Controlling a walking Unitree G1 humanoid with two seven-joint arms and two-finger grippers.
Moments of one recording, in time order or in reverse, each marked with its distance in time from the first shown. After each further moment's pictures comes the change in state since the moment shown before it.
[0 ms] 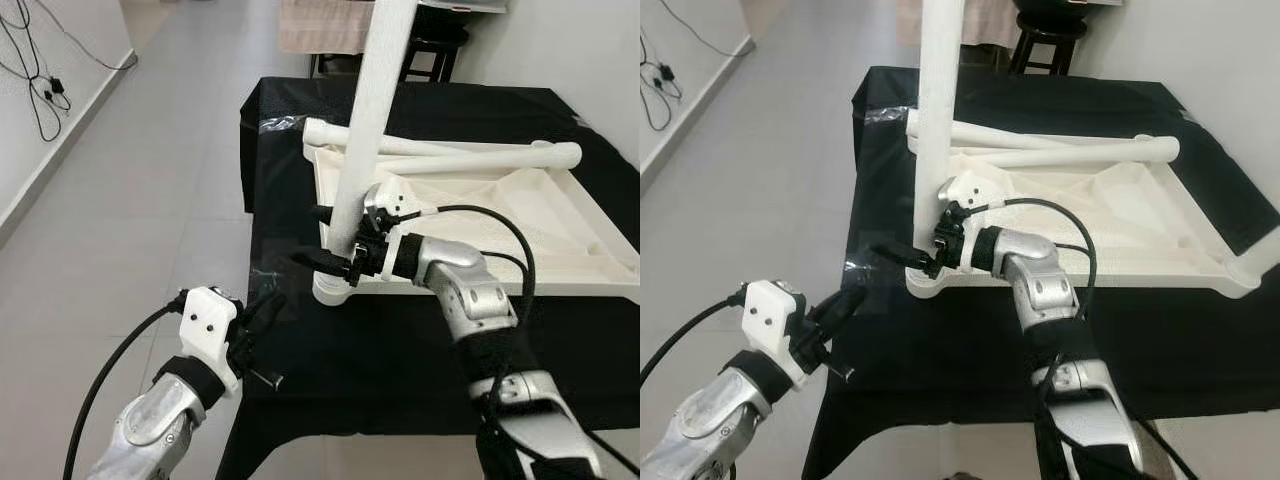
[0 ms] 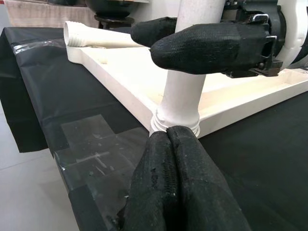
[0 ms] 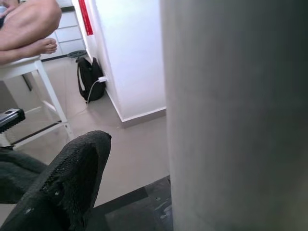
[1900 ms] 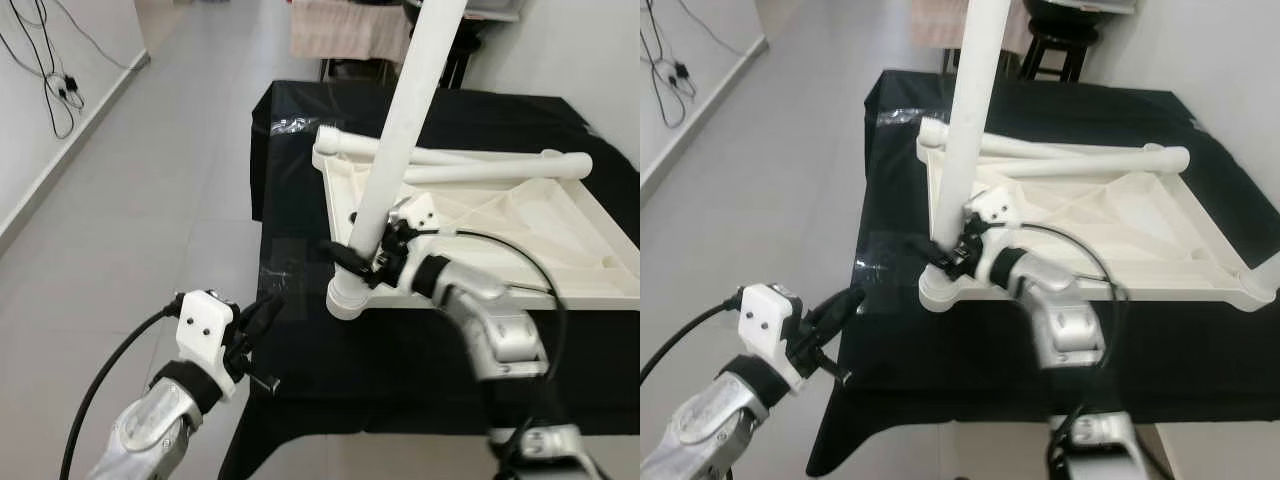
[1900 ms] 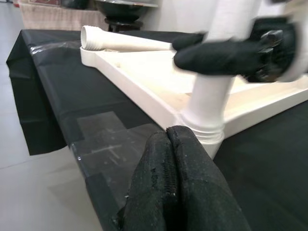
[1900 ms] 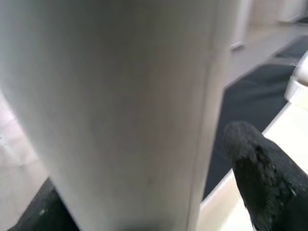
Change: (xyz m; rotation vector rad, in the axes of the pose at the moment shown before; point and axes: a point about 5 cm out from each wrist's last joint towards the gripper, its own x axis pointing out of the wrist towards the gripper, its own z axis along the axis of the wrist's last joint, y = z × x) left arm -0.001 -0.001 0.000 -0.002 -0.003 0.001; right arm -0.040 -0.011 -0.015 0.020 0.076 -0.343
